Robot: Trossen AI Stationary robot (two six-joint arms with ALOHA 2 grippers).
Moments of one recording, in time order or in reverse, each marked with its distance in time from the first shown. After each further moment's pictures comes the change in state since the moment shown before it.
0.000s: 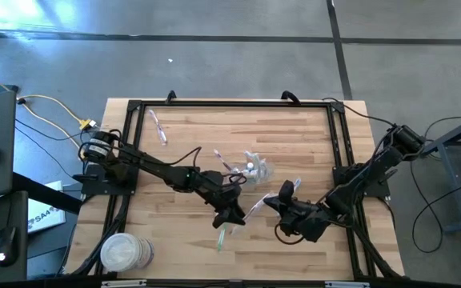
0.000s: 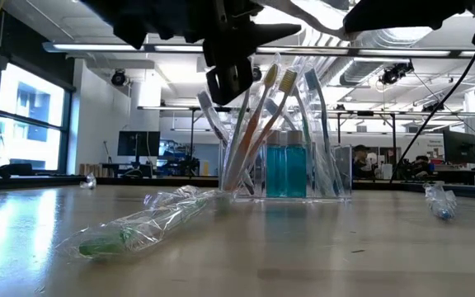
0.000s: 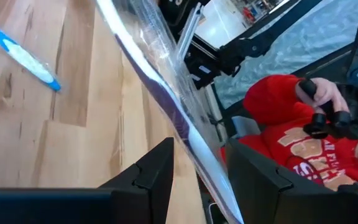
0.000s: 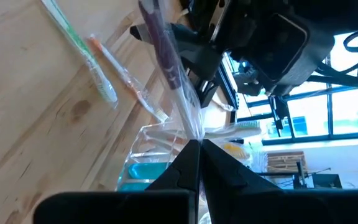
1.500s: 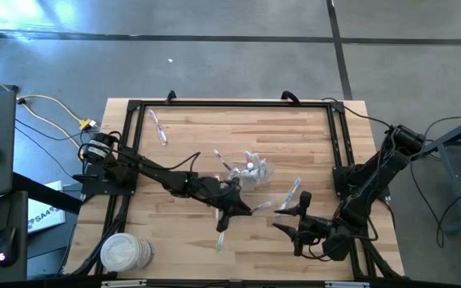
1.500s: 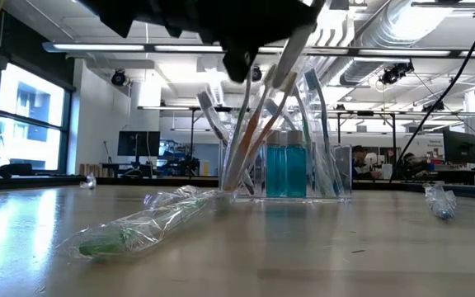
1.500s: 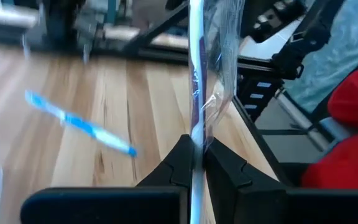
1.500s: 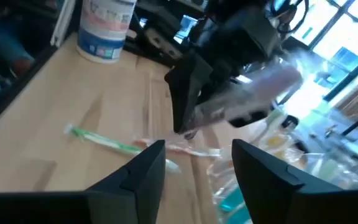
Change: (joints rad) left arm -0.050 0.000 0.000 0.047 -0.330 0.422; right arm 0.209 0.000 0.000 0.121 0.158 0.707
